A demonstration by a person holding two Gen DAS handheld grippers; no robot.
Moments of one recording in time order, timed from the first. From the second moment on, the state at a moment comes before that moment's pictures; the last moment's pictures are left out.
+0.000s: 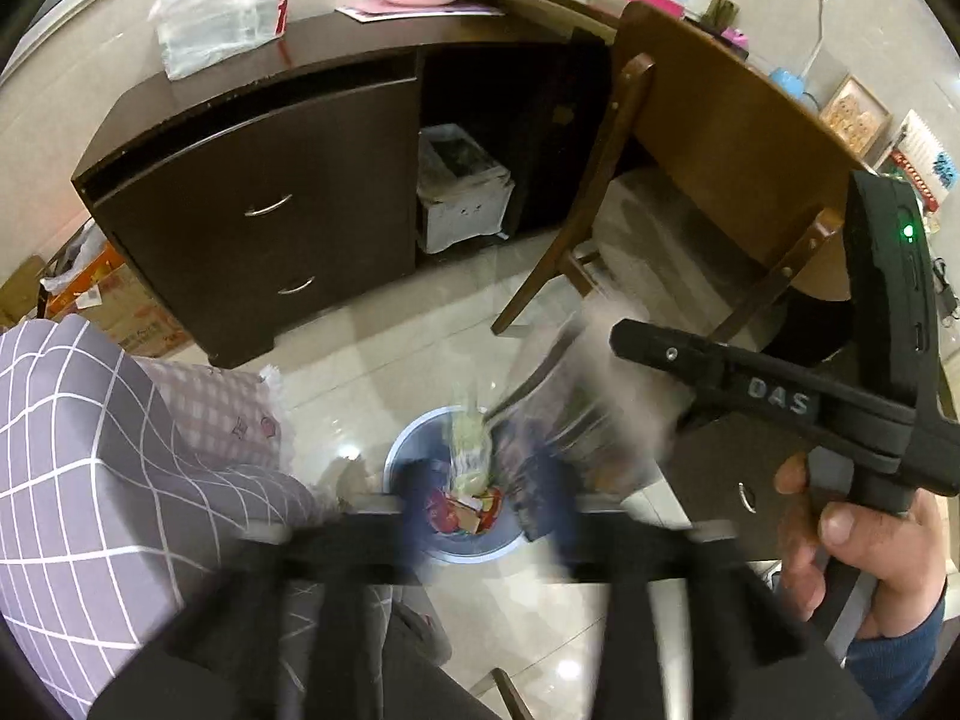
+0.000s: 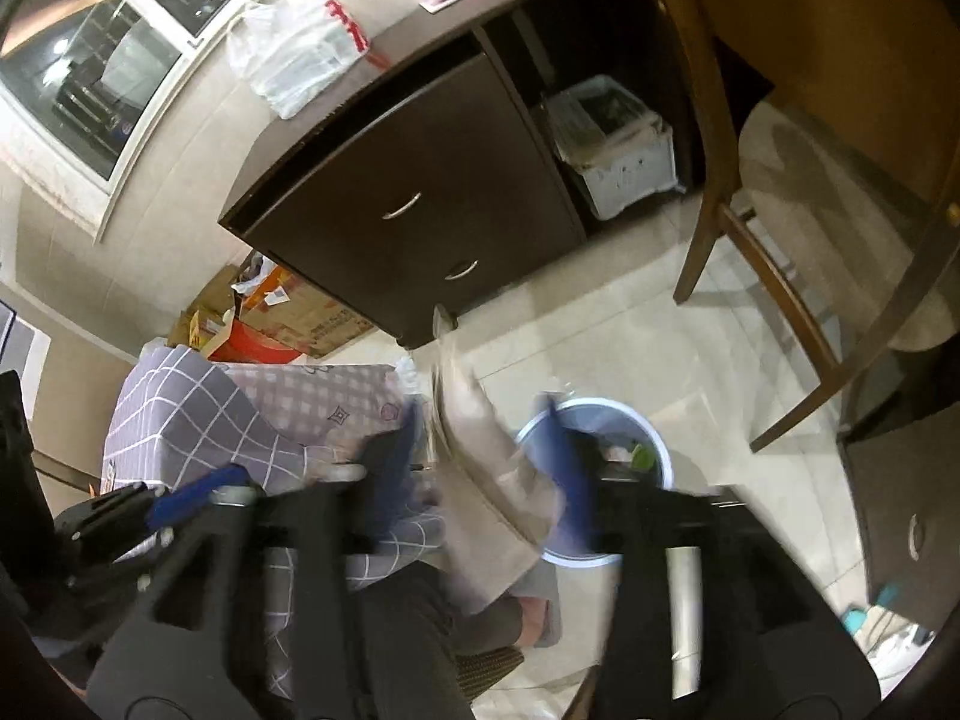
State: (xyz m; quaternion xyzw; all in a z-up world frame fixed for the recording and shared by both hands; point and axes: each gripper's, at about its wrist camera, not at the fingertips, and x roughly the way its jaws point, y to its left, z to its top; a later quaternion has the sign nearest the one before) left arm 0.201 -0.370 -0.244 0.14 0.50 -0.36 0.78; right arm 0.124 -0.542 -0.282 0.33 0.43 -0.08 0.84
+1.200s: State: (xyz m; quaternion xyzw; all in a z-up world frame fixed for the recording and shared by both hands) left arm 0.165 -0.174 -0.110 0.05 0.34 -0.25 0.91; right arm 0.132 -0.396 -0.141 0.24 0.35 -0.02 0.91
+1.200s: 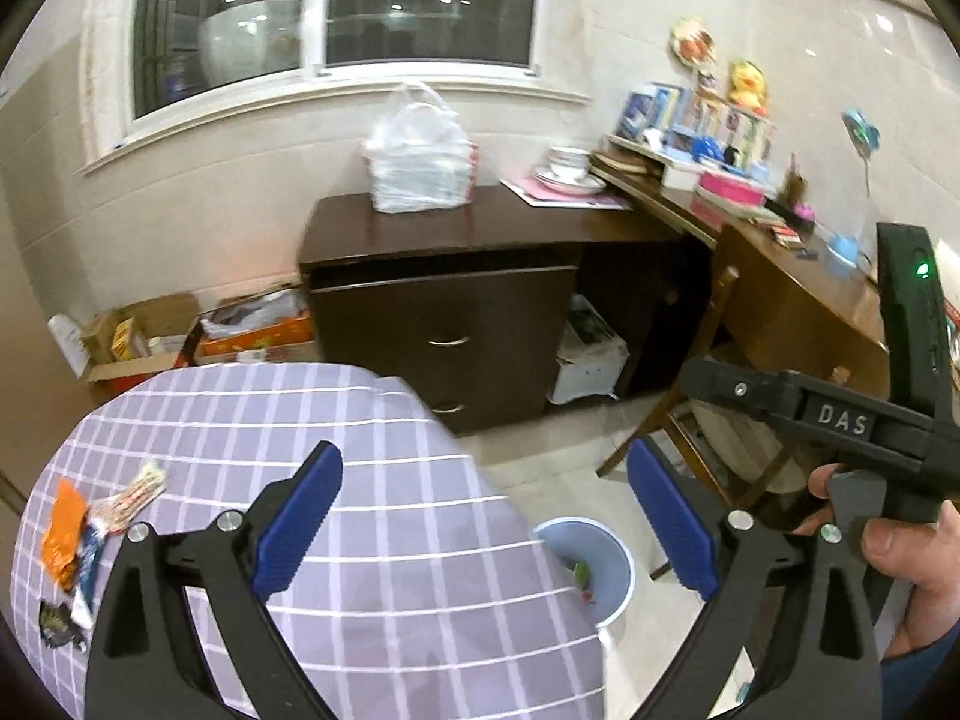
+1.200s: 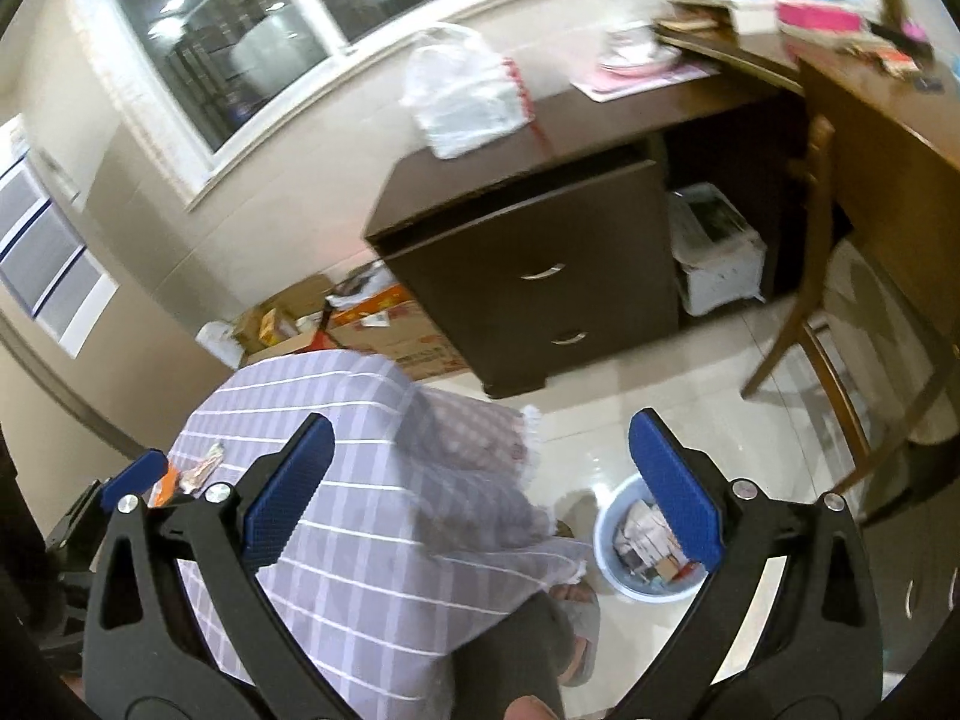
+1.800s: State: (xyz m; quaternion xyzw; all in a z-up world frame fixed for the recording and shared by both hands) left arm 0.152 0.000 -0.120 0.00 0.34 -0.13 0.93; right arm 0.167 -0.240 -0.119 0.15 0.37 0.09 0.91
